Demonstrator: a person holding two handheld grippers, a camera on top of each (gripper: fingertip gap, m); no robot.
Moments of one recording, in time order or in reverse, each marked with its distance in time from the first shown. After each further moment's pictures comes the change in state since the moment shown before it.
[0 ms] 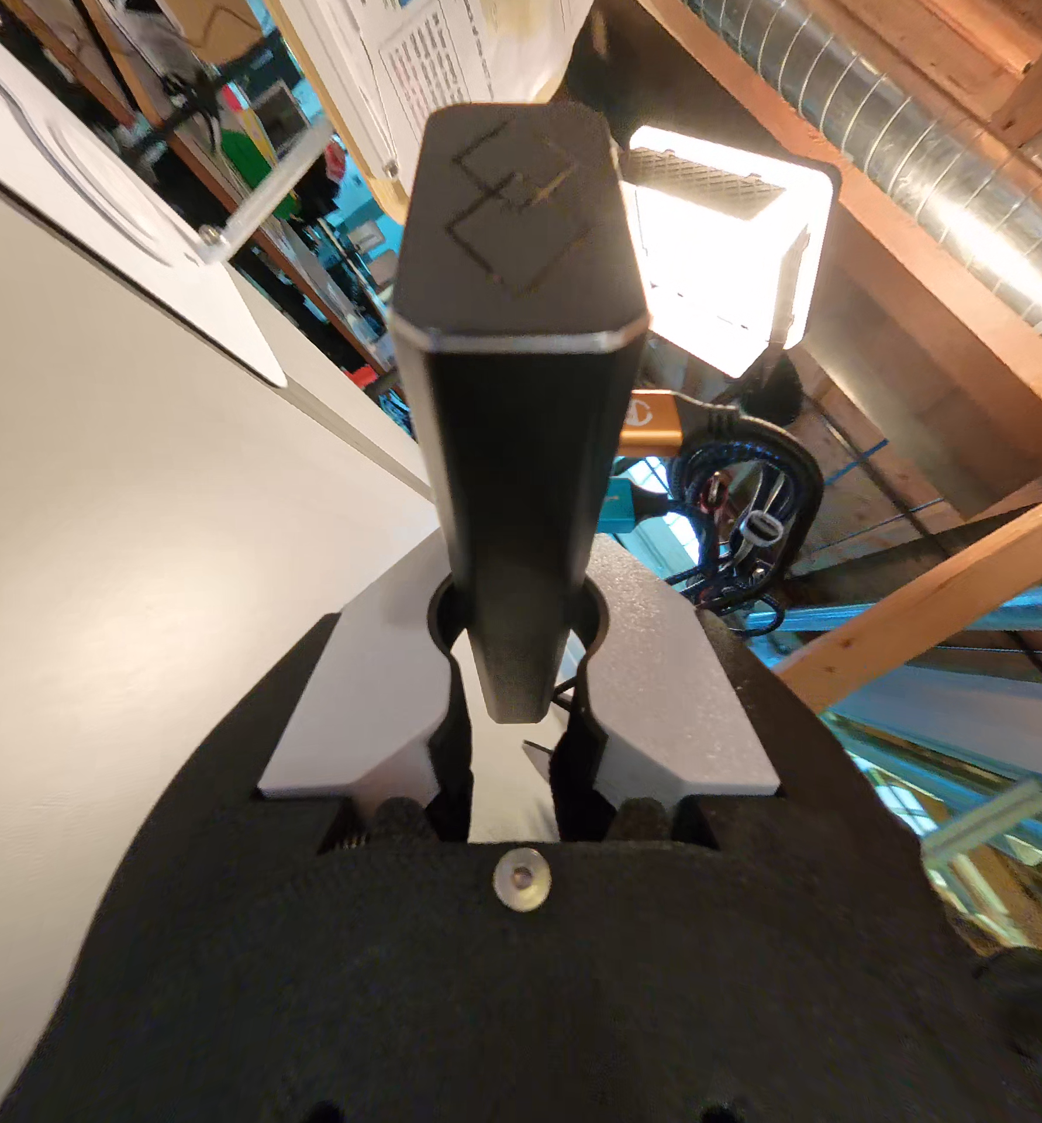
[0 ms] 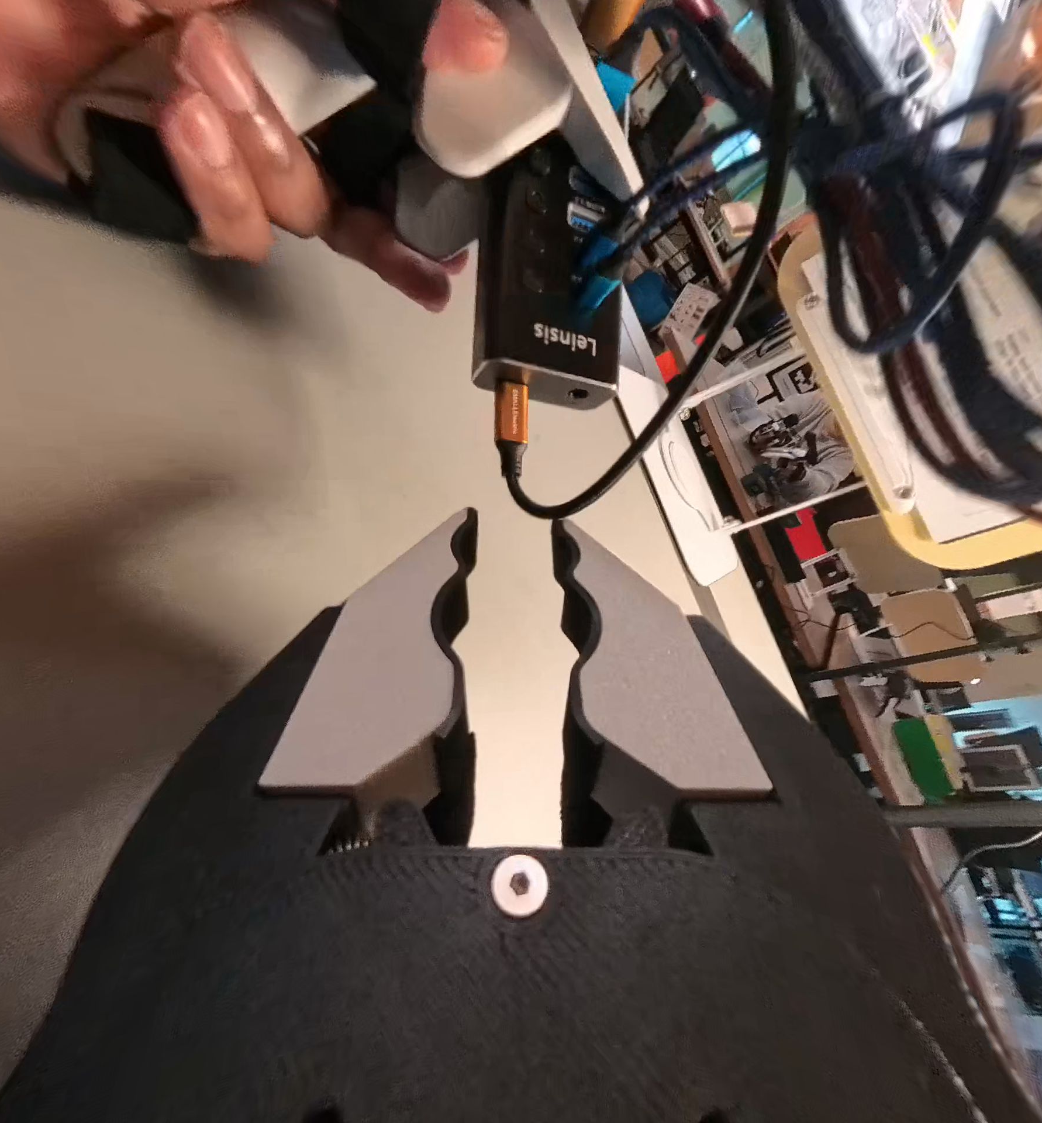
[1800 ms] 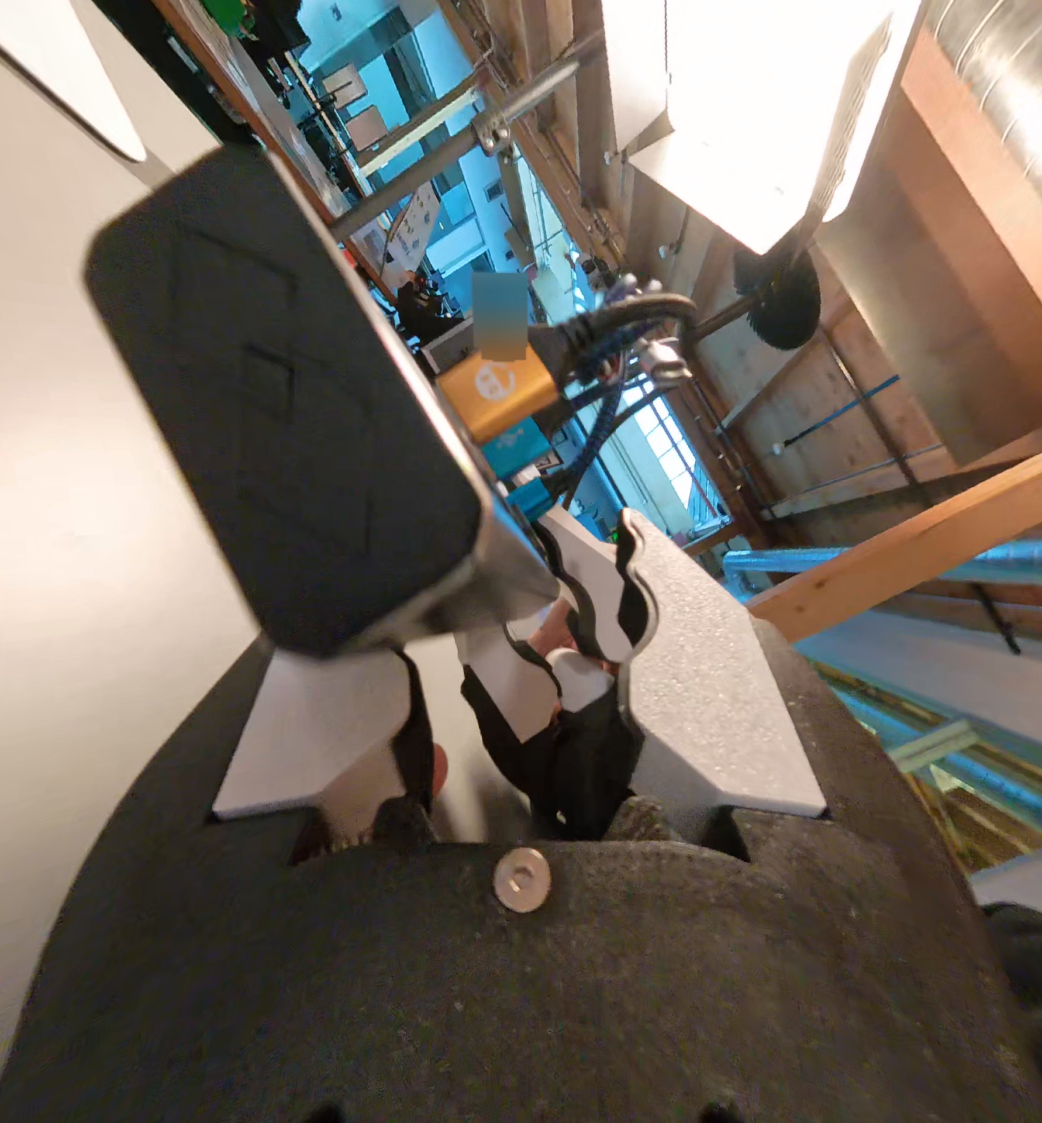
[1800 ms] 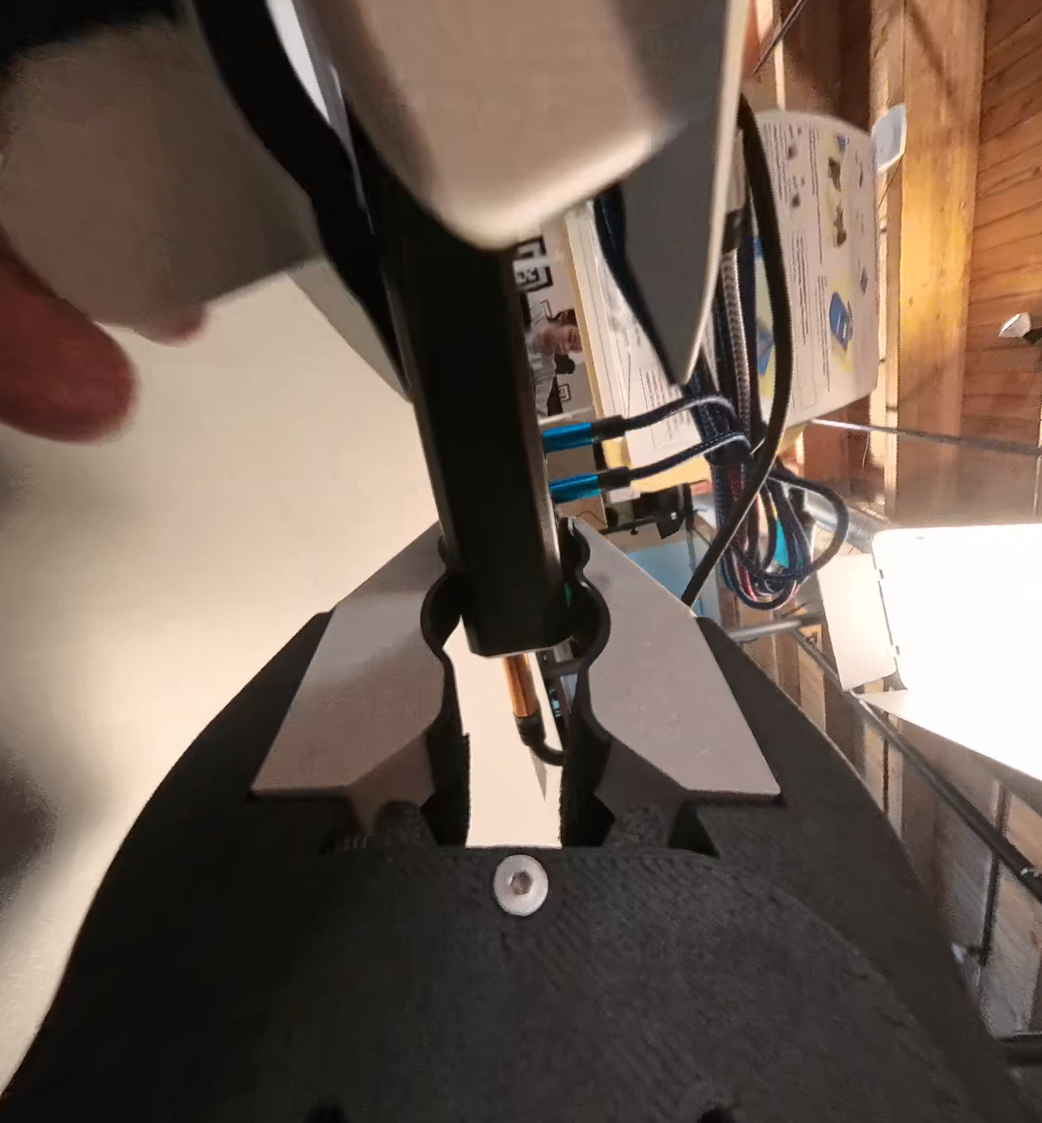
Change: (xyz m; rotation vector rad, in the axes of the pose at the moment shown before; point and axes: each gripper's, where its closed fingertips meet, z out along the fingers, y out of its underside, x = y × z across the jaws) left arm 0.028 0.080 0.034 -0.156 -0.003 -0.075; right arm 0.058 0.022 0.013 -0.256 0.485 -0.358
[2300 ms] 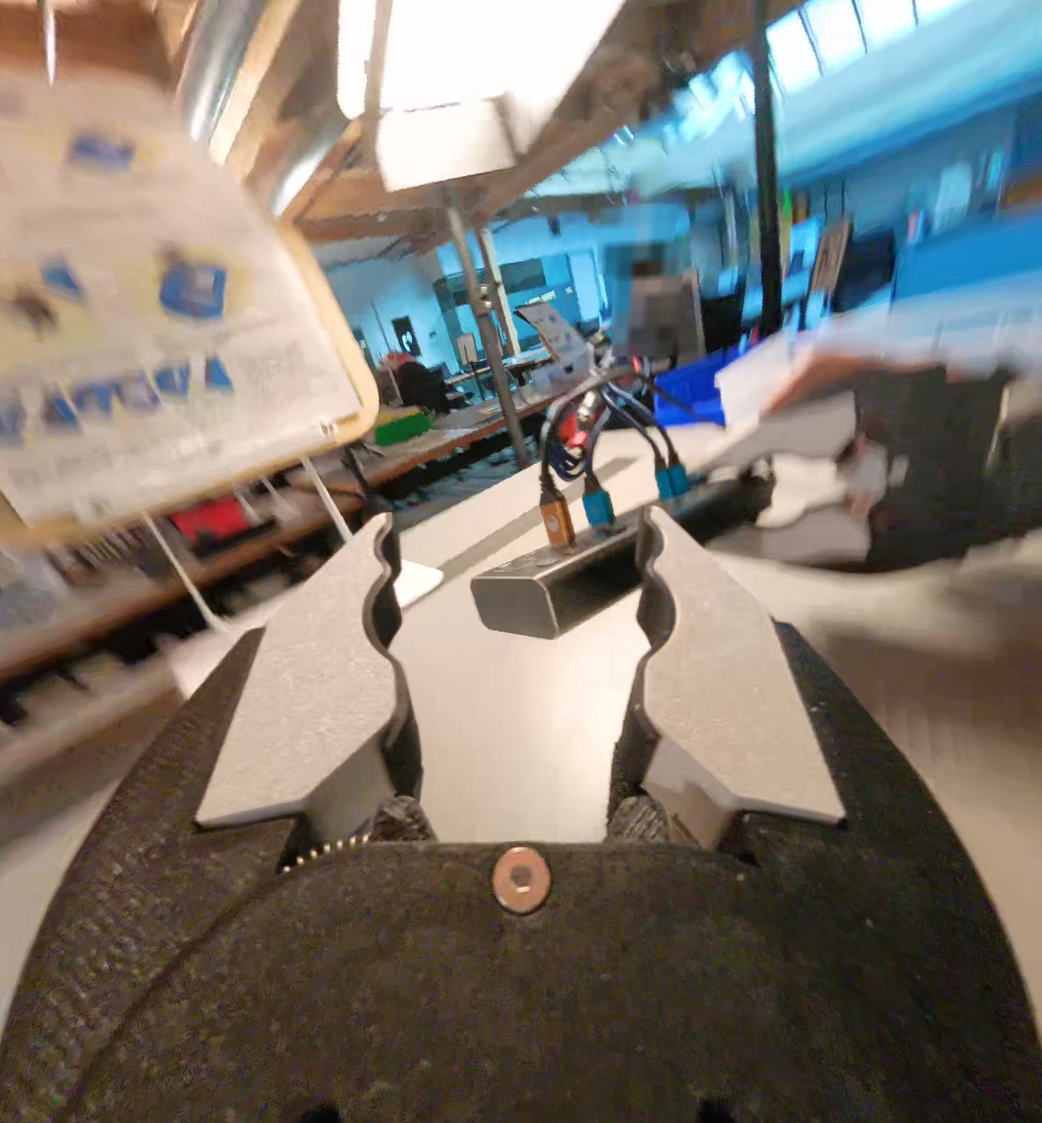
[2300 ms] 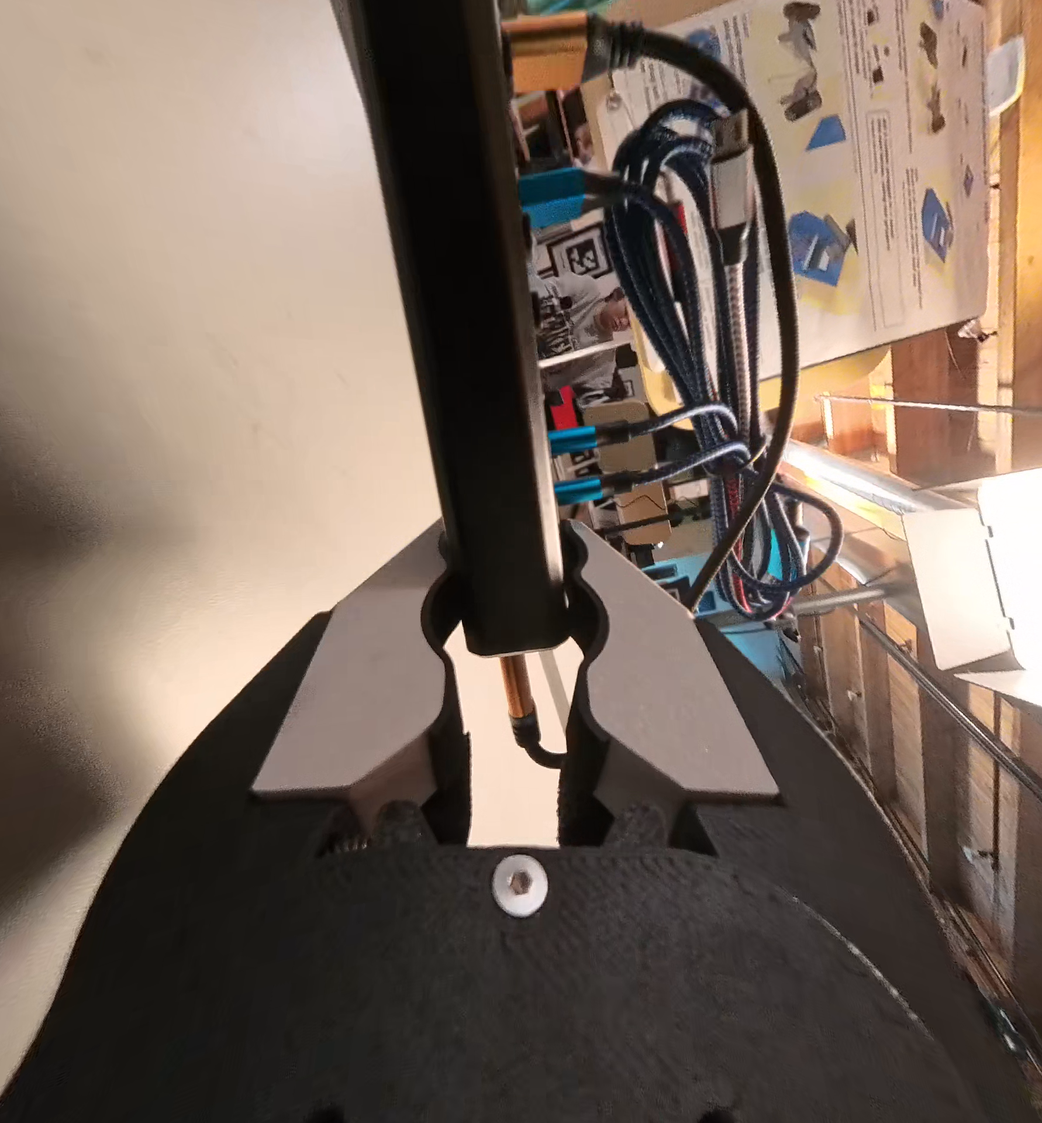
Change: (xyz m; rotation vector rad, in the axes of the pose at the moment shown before) left arm 0.031 -0.042 -0.024 0.046 -0.171 1.351; right arm 0.013 0.068 0.002 -0.001 -0.112 0.071
